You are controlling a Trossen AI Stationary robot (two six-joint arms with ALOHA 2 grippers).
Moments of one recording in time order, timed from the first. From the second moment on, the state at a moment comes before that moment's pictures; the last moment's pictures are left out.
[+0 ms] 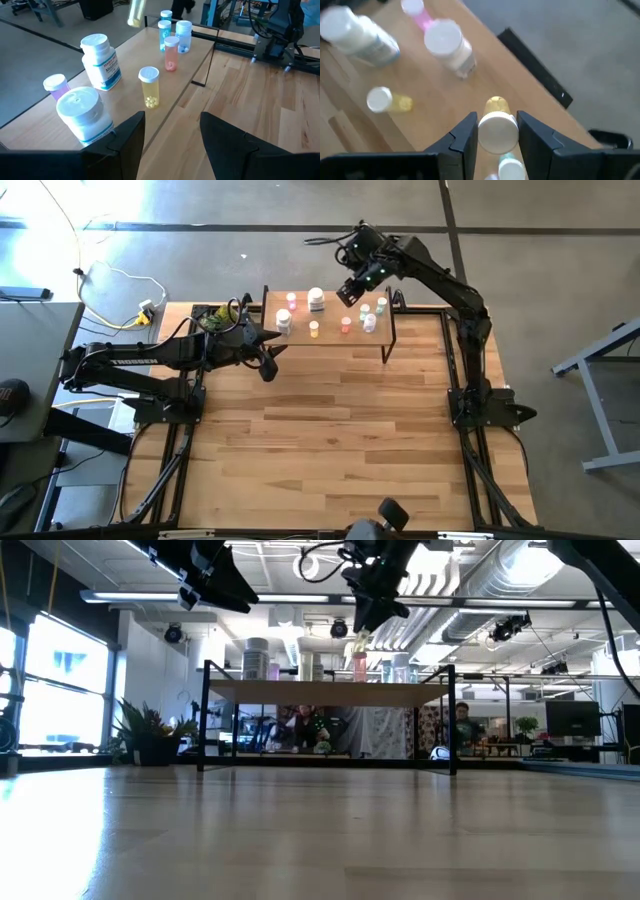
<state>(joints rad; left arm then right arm) 0.27 1.02 0.81 -0.23 -0.36 -0.13 -0.60 2.00 2.32 -1.31 -0.02 0.11</state>
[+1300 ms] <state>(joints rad) 0.27 1.02 0.81 -0.23 -0.36 -0.13 -0.62 2.13 2.31 -1.41 -0.03 0.09</state>
